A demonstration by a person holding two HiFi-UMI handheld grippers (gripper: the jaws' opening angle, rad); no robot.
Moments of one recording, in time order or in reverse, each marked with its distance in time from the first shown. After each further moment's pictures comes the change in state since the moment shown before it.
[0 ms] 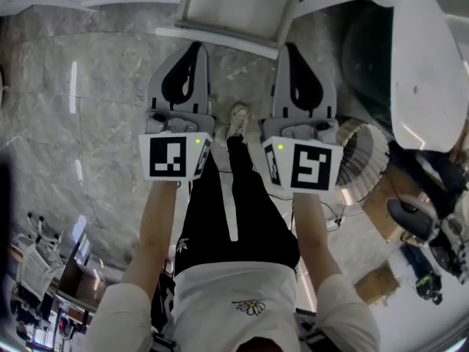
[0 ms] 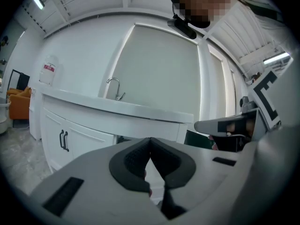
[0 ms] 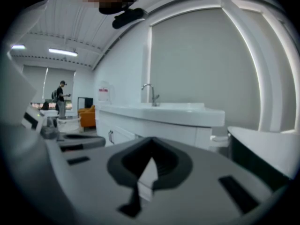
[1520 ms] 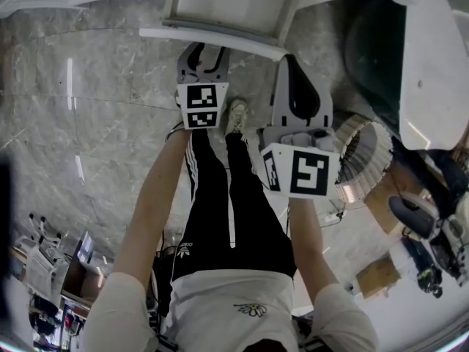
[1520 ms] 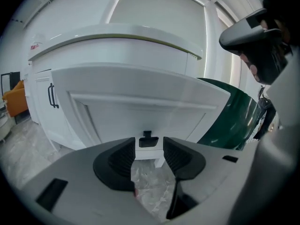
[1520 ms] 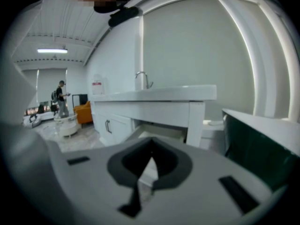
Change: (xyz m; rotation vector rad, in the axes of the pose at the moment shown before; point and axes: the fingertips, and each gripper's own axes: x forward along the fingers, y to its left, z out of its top) left arm 0.061 0.005 -0.221 0.029 0.421 0.007; right arm 0.003 -0.013 -0.062 0.073 0.127 -0.042
